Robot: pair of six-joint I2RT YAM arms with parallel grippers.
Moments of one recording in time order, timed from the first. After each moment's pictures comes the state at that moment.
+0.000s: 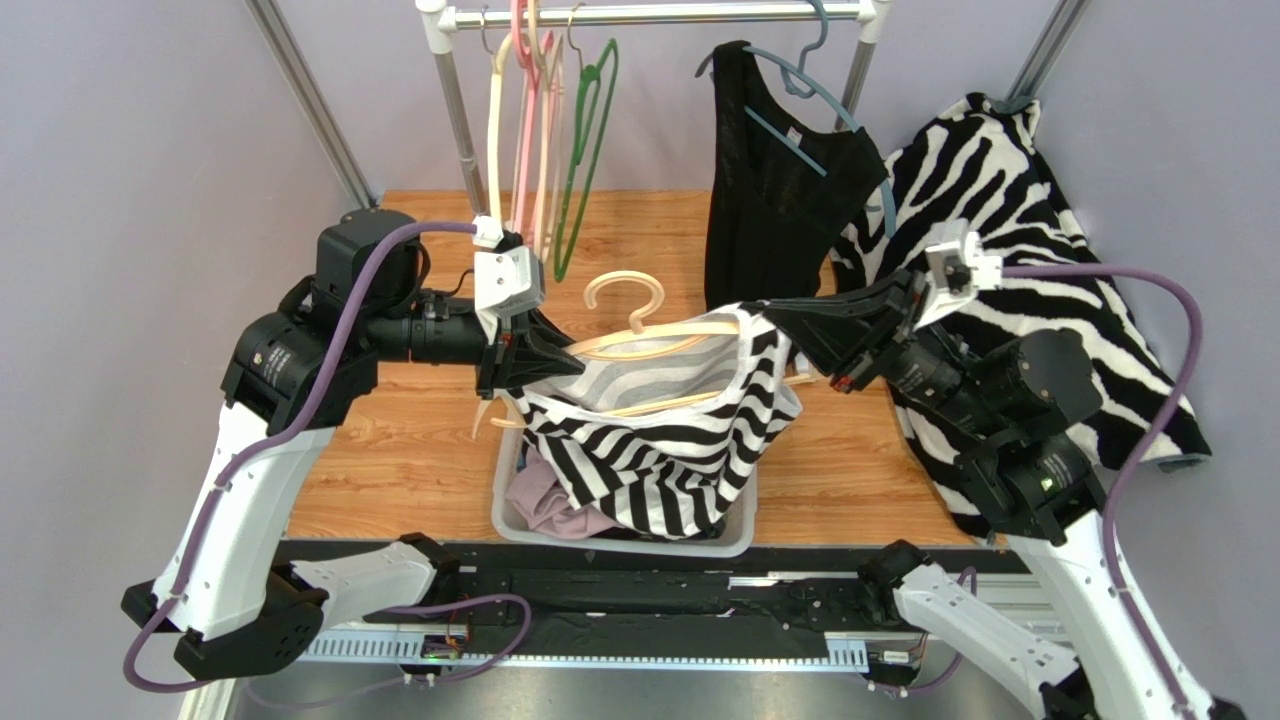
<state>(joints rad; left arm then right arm) -0.58 1.13 1.76 -1.08 0.79 0.37 0.50 0.73 1.18 -0.16 -0.48 0.40</state>
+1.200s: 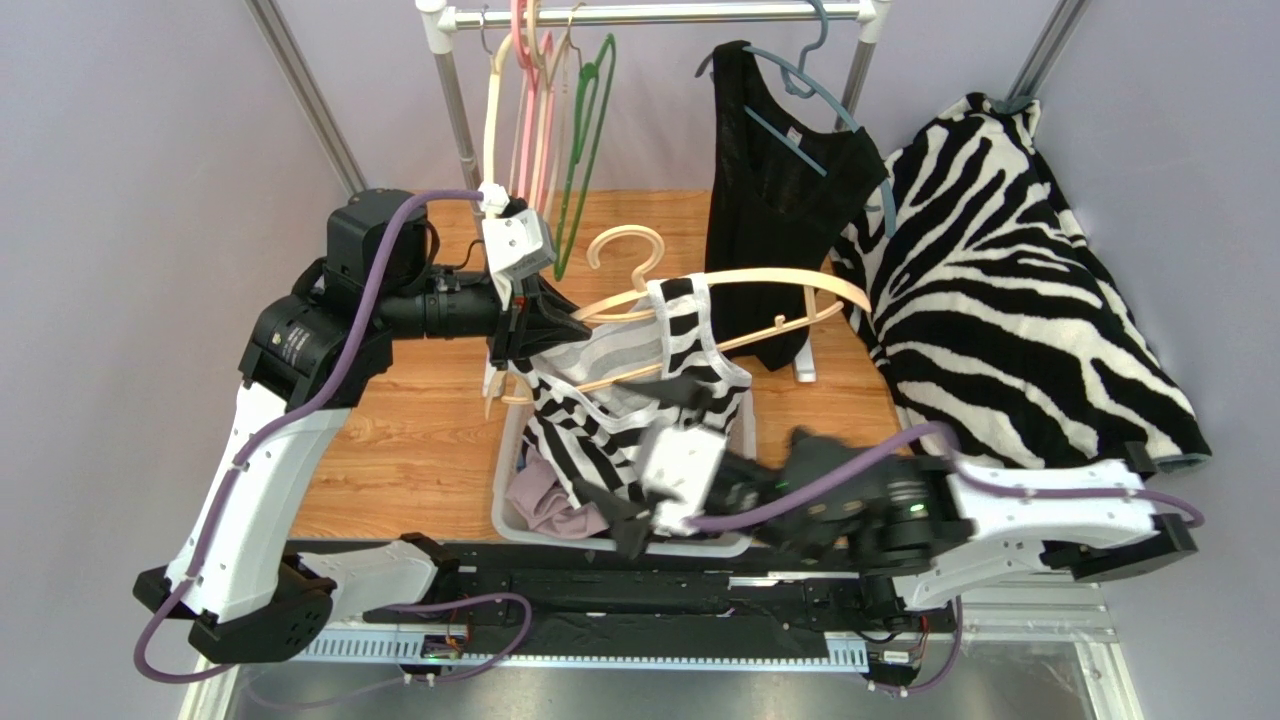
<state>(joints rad) -0.54 1.17 1.78 -0.99 0.72 0.30 1.67 1.10 1.37 -0.23 0.52 -0.42</state>
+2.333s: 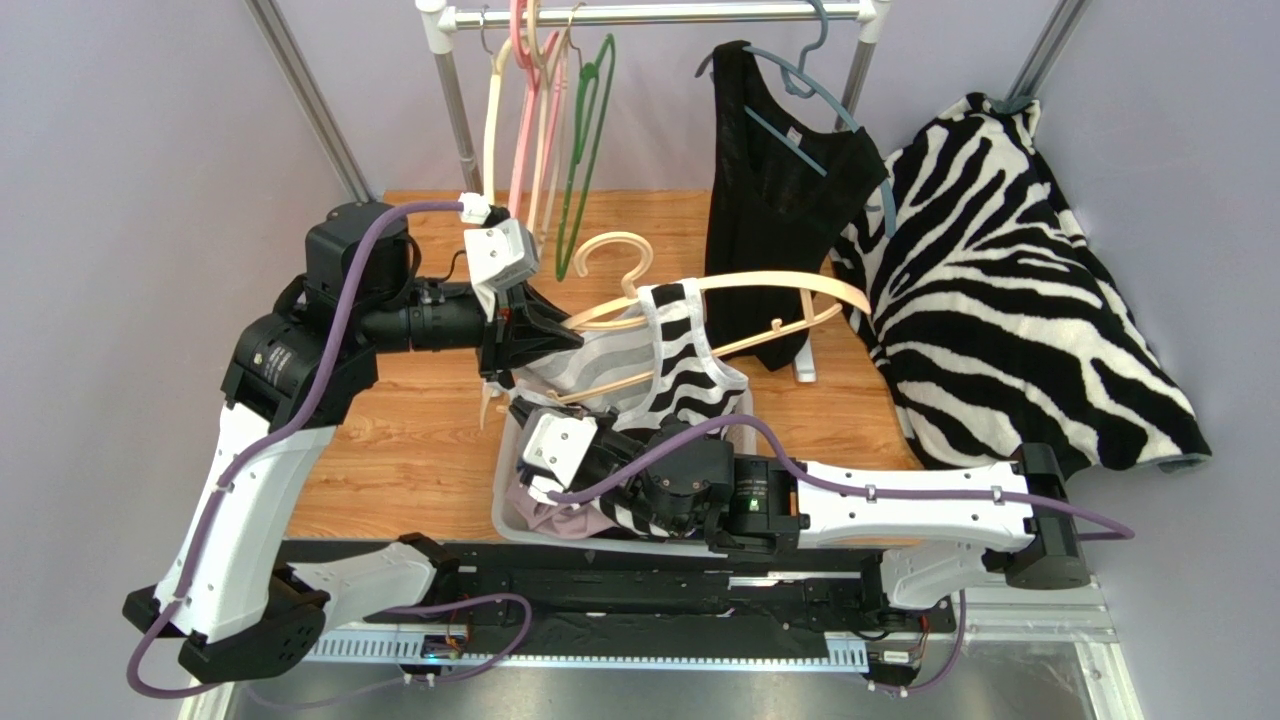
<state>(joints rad) -0.53 1.12 1.75 -0.98 0.73 0.27 1.51 1.38 1.24 0.23 0.43 -0.51</state>
